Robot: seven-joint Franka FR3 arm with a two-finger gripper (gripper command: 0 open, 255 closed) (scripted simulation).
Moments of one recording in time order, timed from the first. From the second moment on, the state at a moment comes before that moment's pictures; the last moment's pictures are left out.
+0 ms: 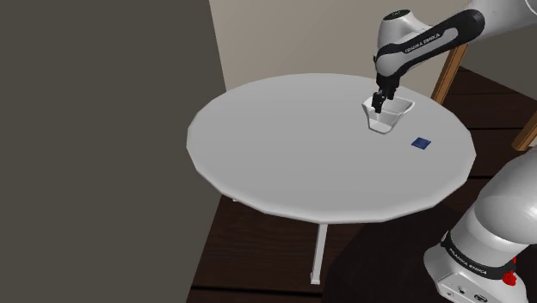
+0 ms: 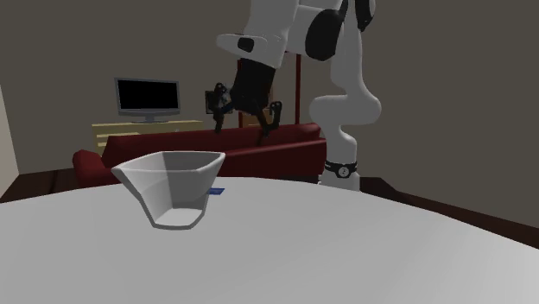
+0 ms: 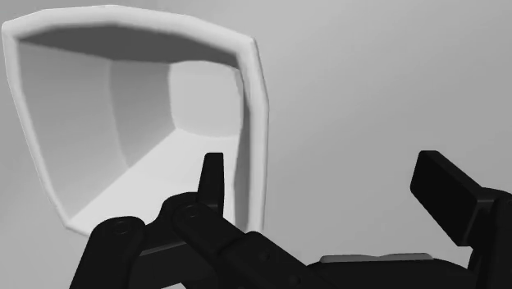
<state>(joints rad) -0.15 -0.18 -0.39 -2.29 -0.42 2.23 -0.28</state>
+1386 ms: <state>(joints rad) -0.18 0.02 -0.43 -2.25 -0.42 2.42 -0.31</state>
